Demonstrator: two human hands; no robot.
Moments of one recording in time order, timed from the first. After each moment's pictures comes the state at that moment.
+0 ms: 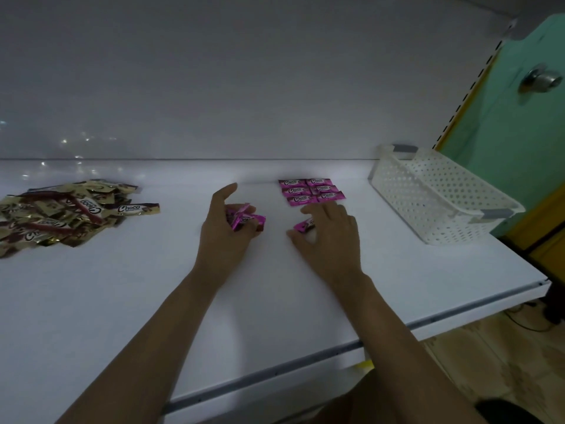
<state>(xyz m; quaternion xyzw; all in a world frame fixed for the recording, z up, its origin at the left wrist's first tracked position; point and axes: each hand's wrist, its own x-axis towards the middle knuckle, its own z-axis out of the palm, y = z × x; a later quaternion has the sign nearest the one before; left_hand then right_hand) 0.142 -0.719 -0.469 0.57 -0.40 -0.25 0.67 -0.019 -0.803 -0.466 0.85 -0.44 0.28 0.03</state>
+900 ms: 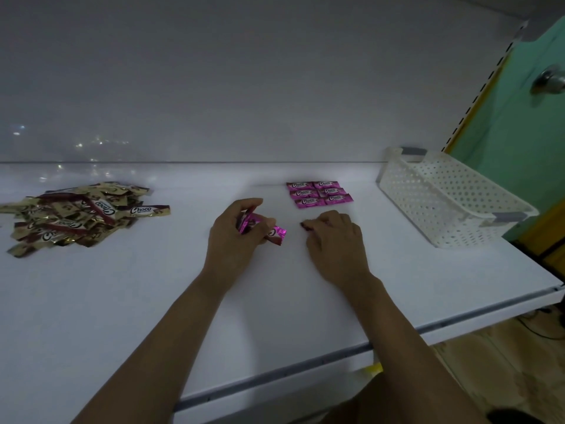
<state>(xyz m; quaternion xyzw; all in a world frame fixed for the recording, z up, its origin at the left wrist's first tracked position) 0.141 -0.713 -0.463 0.57 -0.40 -0.28 0.67 -0.021 -0.806 -0.471 0.88 -0.43 0.23 0.01</state>
